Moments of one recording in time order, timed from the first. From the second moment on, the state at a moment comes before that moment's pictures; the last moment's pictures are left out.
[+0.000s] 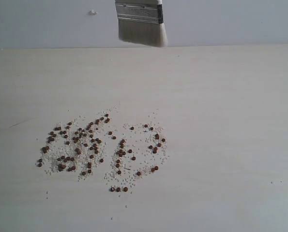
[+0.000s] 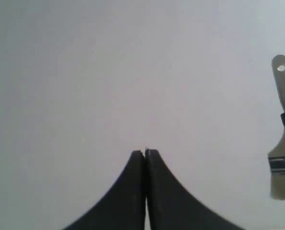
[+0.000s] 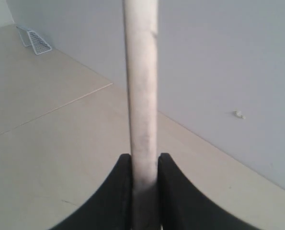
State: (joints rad) left arm -0.27 0.15 0.00 -0.17 -0.45 0.10; right arm 0.45 1.63 -1.35 -1.75 -0.47 1.74
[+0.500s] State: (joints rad) left arm -0.27 0.01 0.00 -0.20 0.01 0.14; right arm 0.45 1.50 -1.11 -1.75 -0.27 1.50
